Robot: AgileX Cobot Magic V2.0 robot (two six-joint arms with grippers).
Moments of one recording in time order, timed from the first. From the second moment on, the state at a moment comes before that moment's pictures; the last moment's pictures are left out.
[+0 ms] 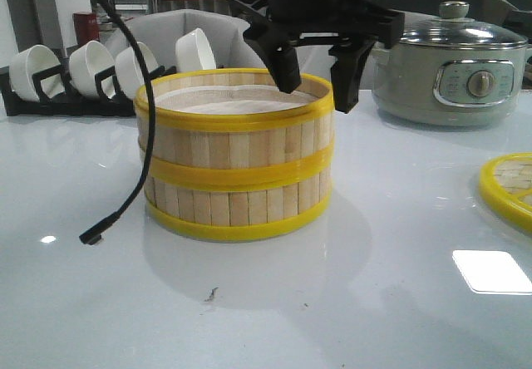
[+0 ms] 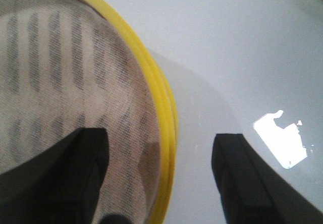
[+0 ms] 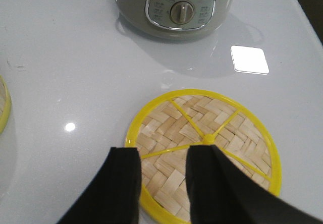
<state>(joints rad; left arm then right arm) -0.82 2.14 -2.08 0.11 1.16 -0.10 0.21 0.94 -0.65 -0.75 0.38 0.79</state>
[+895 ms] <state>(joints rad) -0.42 1.52 -2.05 0.20 1.23 -0.10 0.21 0.94 -0.65 -0.75 0.38 0.79</state>
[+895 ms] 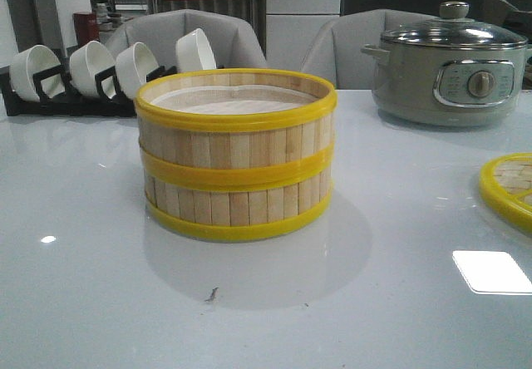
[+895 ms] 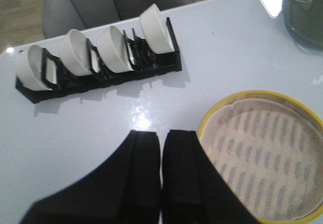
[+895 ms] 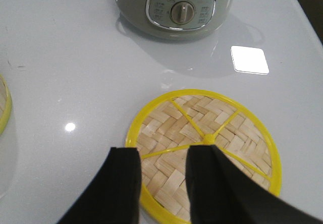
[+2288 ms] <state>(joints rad) -0.38 0.46 -0.97 0.27 1.02 -0.23 0.21 0.94 -0.65 -0.75 0.28 0.79</state>
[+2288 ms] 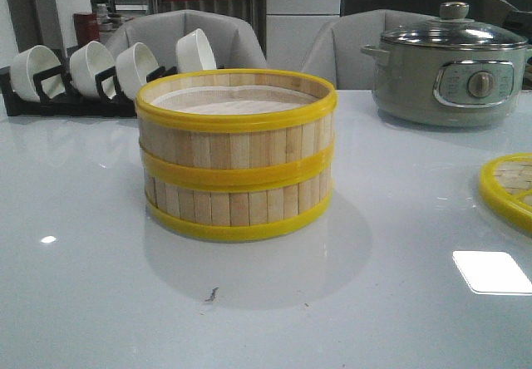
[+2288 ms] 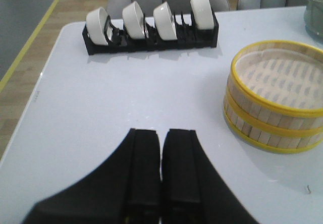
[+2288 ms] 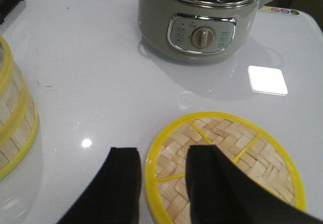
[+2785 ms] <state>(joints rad) -0.38 0.46 -0.91 0.26 1.02 -0.23 0.21 0.94 -0.65 -0.75 0.21 0.79</state>
